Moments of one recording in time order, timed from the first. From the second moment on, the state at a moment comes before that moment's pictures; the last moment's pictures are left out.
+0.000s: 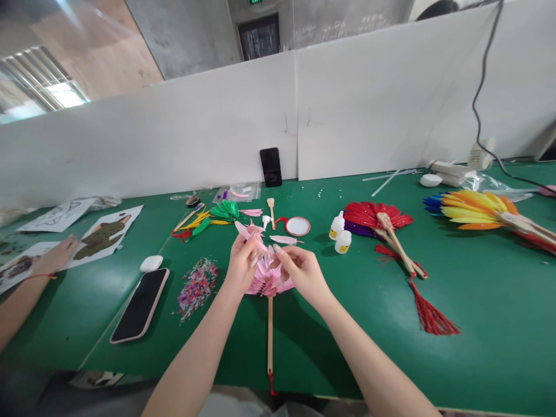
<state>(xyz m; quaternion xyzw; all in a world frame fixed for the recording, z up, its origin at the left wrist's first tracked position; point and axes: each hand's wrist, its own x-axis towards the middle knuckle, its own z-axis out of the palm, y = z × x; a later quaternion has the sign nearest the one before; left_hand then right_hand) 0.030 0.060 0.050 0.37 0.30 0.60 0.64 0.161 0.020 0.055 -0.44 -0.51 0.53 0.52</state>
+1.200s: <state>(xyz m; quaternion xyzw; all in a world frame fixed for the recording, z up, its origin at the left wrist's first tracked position) 0.029 0.063 0.045 0.41 0.37 0.53 0.65 0.166 0.024 0.045 -0.47 -0.56 0.49 0.48</state>
